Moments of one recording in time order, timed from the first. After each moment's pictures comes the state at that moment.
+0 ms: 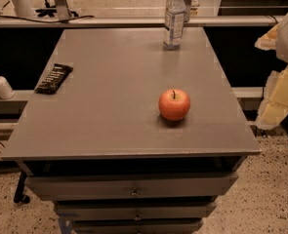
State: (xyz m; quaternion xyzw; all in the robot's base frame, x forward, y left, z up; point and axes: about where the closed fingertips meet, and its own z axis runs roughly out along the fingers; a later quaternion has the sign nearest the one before) arm 0.438 -0.216 0.977 -0.60 0.78 -0.04 0.16
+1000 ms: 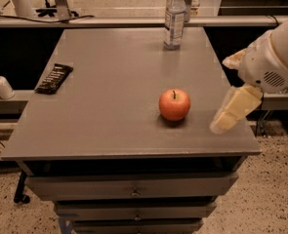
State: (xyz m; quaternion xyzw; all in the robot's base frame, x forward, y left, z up) arm 0.469 -0.168 0.923 -0.57 0.78 0.07 0.25
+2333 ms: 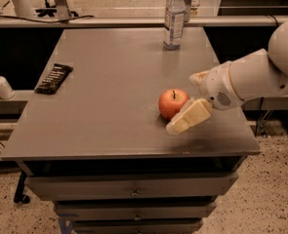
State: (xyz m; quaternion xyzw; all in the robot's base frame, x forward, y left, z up) arm 0.506 -0.095 0.863 -0.50 0.77 0.19 0.34
